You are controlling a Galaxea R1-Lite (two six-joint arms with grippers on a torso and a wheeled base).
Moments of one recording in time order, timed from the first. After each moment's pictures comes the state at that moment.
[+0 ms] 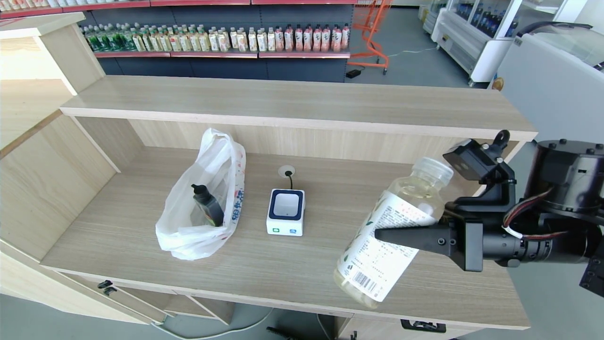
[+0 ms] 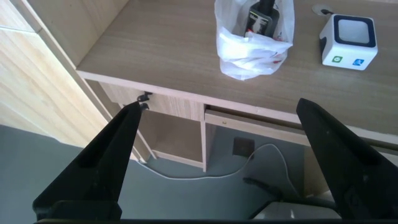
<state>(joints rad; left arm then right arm) 0.00 0.00 0.00 0.05 0.13 -0.02 0.46 1.55 -0.64 -0.76 0.91 0.33</state>
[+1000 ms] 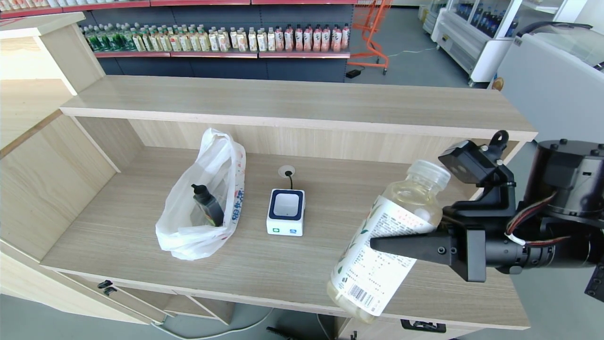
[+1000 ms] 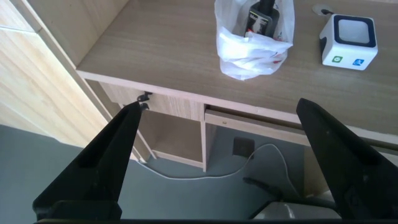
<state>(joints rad) 0.00 0.00 0.00 0.05 0.13 -0.02 0.51 1.54 -0.64 -0.75 0.90 0.35</state>
